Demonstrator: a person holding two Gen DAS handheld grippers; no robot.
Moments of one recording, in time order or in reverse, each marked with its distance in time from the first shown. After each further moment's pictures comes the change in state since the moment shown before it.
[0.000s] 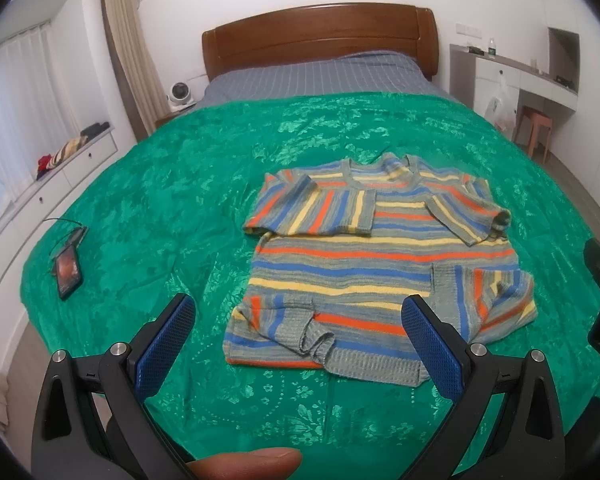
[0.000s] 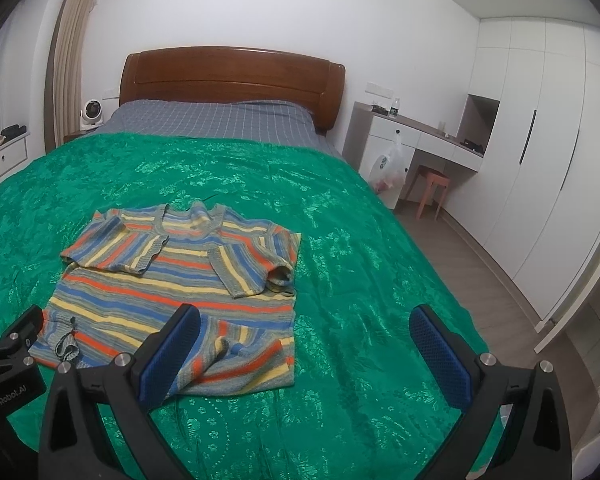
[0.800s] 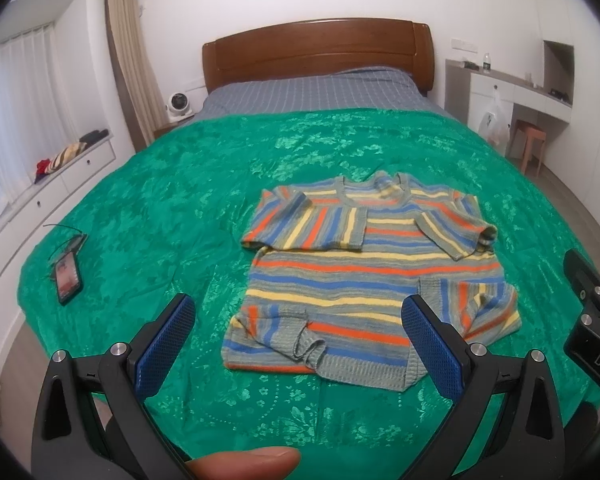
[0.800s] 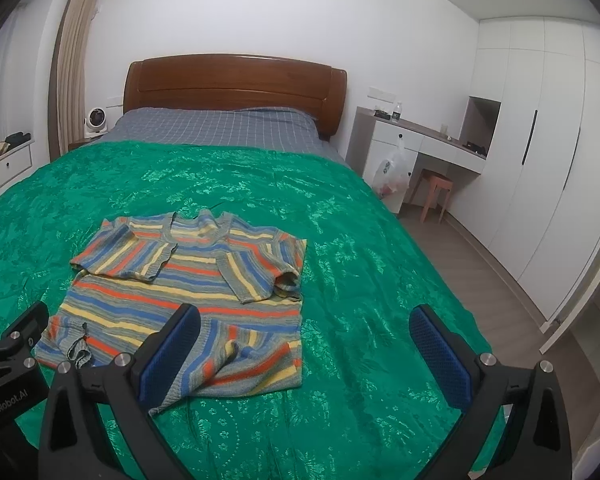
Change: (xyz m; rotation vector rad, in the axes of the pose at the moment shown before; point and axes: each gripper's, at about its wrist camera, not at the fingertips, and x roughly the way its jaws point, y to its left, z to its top) left arm -0.020 0.000 0.003 -0.014 -0.051 -0.020; right arm -0.013 0.001 0.002 0.015 -0.022 0.021
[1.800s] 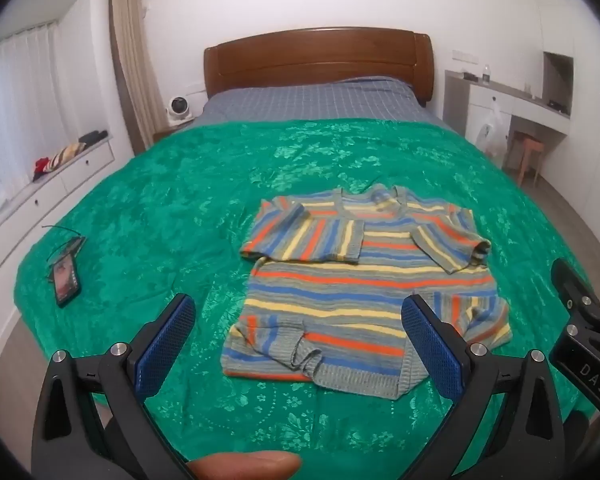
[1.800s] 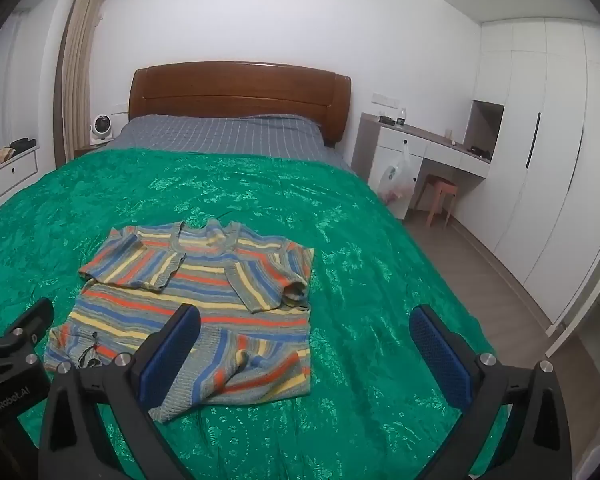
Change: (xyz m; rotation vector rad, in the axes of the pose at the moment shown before) left arm -0.010 0.004 0.007 -0.038 -0.035 -0.024; right arm -0.007 0.003 0.006 0.019 -0.020 0.031
